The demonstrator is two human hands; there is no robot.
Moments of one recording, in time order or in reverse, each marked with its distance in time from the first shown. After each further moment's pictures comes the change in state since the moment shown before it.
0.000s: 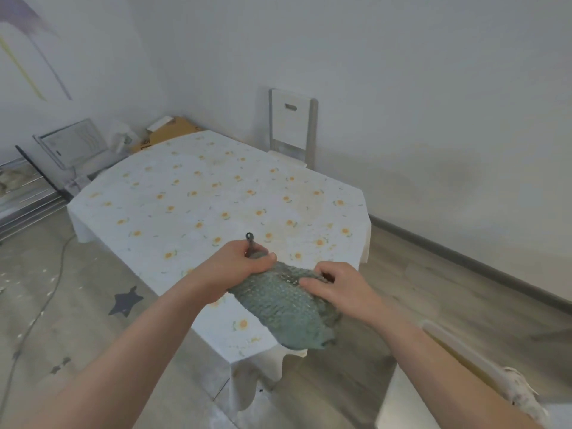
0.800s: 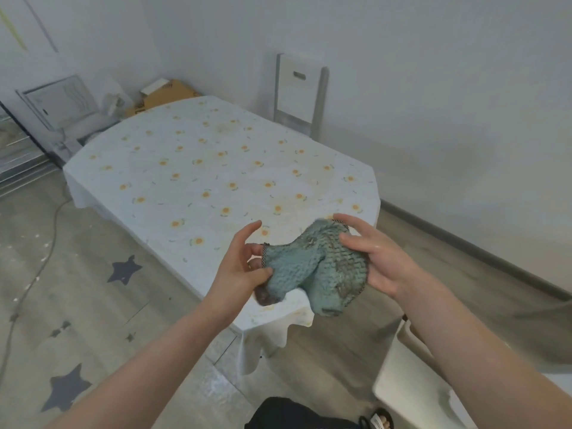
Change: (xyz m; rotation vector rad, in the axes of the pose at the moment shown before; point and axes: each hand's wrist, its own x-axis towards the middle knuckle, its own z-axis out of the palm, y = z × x) left_hand -0.036 -0.099 0.021 -0.526 0.207 0.219; right_hand 0.000 -0.019 0.008 0.996 -0.066 0.317
